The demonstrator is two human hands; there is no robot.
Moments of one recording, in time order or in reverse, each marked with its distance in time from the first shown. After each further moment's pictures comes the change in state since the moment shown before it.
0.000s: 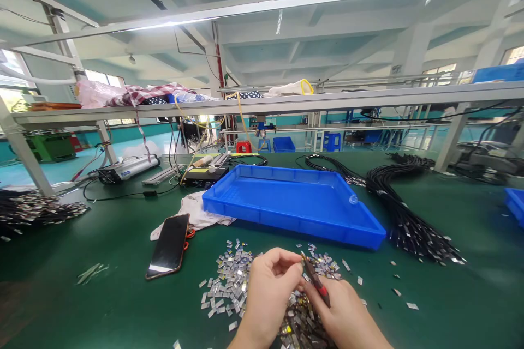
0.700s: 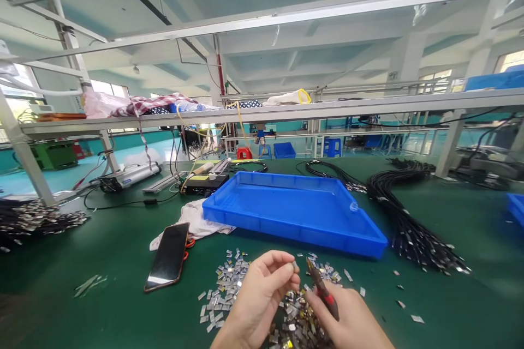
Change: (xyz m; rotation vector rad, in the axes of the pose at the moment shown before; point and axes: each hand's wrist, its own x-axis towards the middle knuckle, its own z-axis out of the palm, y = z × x) left_hand 0.006 0.004 -0.018 -0.462 -0.165 -0.143; right_hand -0.003 -0.006 -0.014 0.039 0.038 -0.038
